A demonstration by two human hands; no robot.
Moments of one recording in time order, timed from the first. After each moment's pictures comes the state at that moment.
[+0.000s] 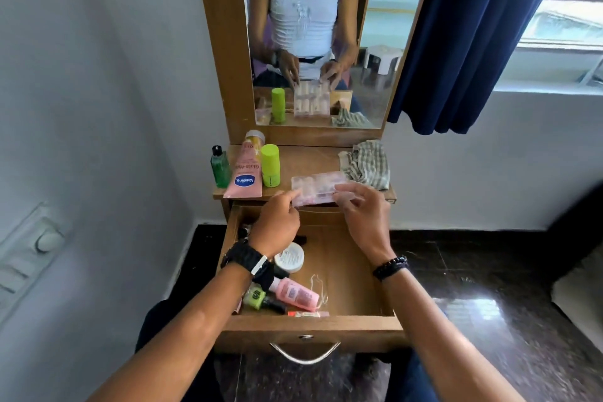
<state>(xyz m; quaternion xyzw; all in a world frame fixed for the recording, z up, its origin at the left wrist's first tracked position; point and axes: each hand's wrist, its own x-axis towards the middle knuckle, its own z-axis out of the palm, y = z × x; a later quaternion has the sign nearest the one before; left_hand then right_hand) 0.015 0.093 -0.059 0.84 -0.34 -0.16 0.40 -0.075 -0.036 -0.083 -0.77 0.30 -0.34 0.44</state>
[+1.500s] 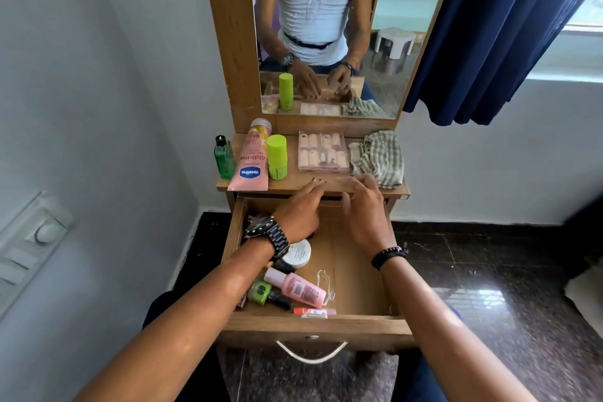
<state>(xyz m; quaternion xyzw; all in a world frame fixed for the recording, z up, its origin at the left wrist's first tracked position) 0.047 0.054 -0.103 0.83 -0.49 -0.12 0.23 -0.051 -0.054 -0.115 -0.88 0.25 -0.29 0.27</state>
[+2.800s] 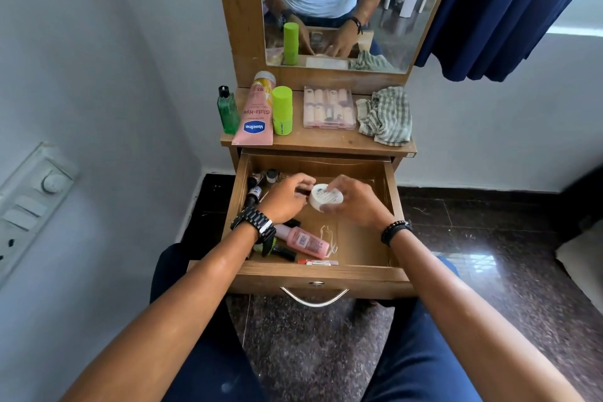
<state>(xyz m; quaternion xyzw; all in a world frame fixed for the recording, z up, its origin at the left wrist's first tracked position) 0.039 0.099 -0.144 0.81 -0.35 -0.29 0.39 -0.068 -0.045 -0.154 -0.90 0.22 -0.02 0.37</state>
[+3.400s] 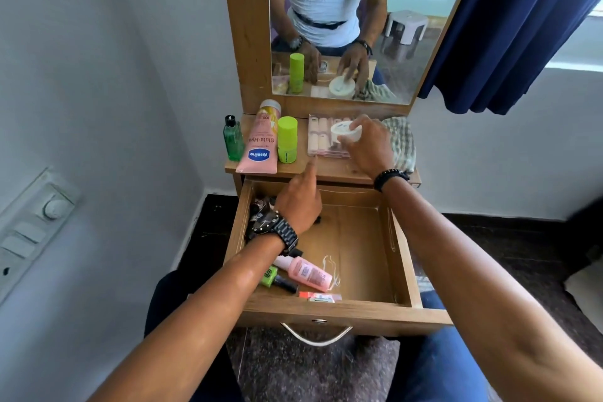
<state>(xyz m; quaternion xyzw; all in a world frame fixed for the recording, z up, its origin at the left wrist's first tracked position) 0.047 0.063 -0.118 0.87 -0.38 -0.05 0.31 0.022 -0.104 -0.080 -0.89 0.29 -0.26 0.25</state>
